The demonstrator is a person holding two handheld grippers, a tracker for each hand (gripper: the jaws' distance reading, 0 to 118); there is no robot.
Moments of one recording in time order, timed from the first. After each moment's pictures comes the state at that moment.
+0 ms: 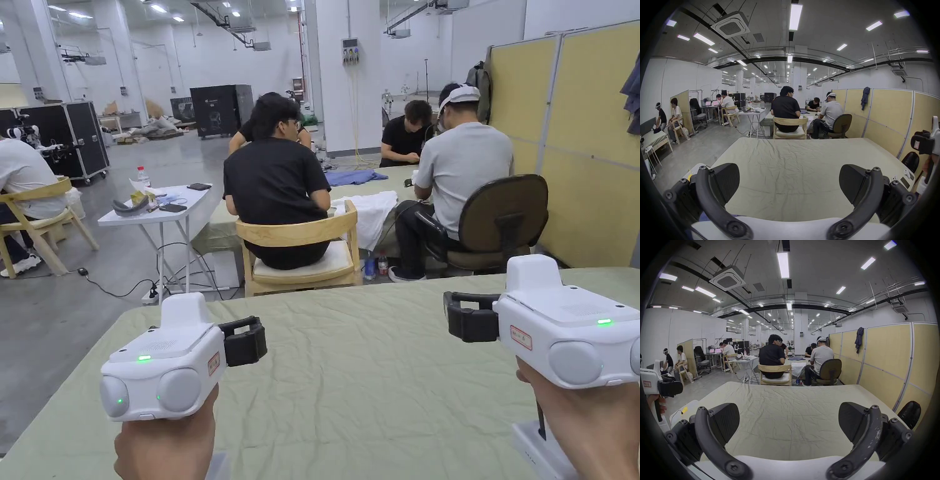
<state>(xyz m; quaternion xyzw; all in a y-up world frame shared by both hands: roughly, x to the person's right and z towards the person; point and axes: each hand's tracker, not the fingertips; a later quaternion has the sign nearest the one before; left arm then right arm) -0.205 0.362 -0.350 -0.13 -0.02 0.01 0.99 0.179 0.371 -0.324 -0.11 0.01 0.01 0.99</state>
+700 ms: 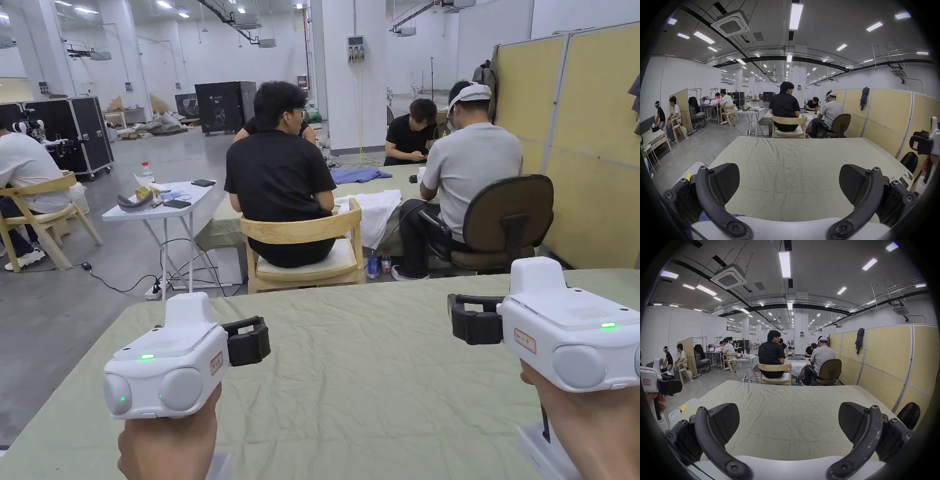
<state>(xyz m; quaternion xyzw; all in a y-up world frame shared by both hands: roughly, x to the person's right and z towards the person) -0.210 0.356 -0.352 -0.14 -0.02 0.02 0.99 0.179 0.369 -0.326 -0.11 0.01 0.02 0.99</state>
